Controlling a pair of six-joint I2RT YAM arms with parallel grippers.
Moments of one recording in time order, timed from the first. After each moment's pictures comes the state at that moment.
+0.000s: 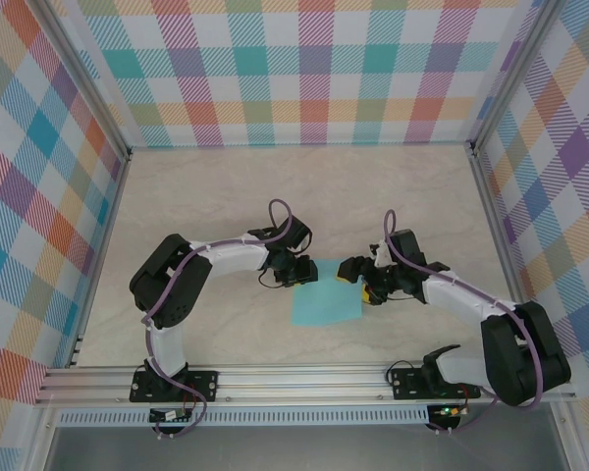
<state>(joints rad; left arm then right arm) -0.75 1.89 1.14 -0.42 0.29 -0.81 0.37 1.27 0.55 -0.23 -0.69 0.91</state>
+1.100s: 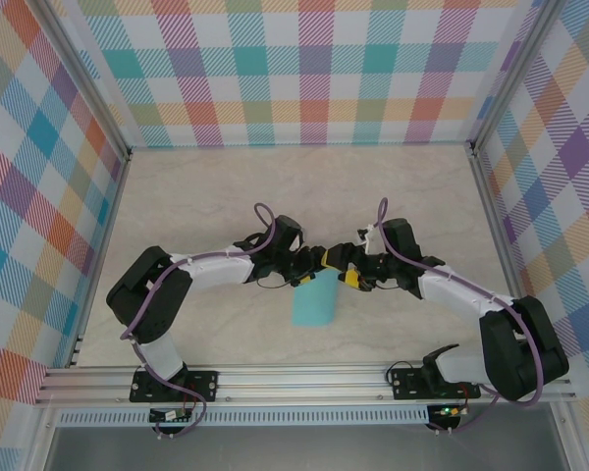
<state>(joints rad) -0.75 1.74 0.97 -0.03 0.43 -1.10 0.43 1.29 0.59 -0.05 -0.78 0.88</state>
